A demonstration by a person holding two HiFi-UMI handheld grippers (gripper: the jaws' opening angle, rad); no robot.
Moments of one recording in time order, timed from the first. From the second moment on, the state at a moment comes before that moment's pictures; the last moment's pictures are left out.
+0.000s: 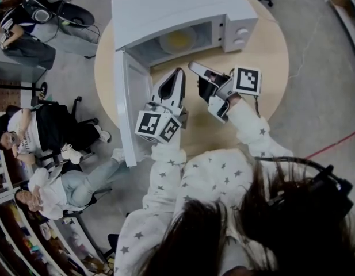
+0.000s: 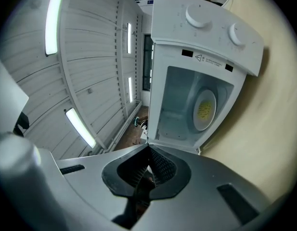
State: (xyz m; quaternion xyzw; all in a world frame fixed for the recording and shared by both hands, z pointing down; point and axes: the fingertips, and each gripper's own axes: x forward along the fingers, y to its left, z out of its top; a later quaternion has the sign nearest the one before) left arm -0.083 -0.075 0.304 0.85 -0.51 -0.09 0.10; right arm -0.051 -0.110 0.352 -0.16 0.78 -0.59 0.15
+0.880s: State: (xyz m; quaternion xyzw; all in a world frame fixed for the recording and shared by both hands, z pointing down) left arm -0.048 -0.026 0.272 0.87 -0.48 -0.06 0.04; right arm -0.021 -0.055 0.317 -0.12 0.79 -0.57 0.20
